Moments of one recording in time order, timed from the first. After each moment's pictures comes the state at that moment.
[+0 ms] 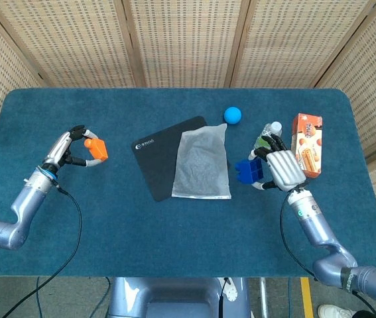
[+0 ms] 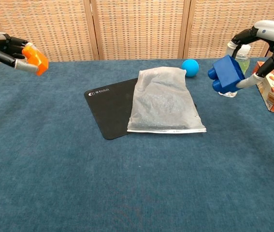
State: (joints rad) left arm -0.68 -1.41 -0.35 -1.10 1.33 0.67 -0.77; right arm 0.65 -1.36 0.21 -1.41 -1.31 1.06 0.05
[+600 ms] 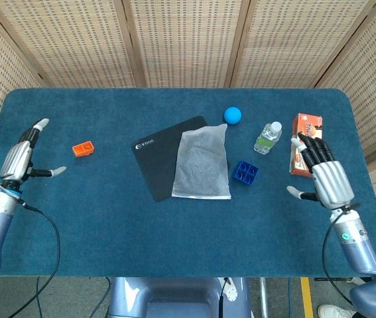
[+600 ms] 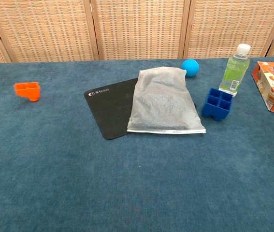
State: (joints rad) left arm -0.47 -1.22 -0.28 -1.37 1.25 1.02 -0.44; right arm 0.43 -1.21 0.14 -1.43 -1.48 1.38 0.18
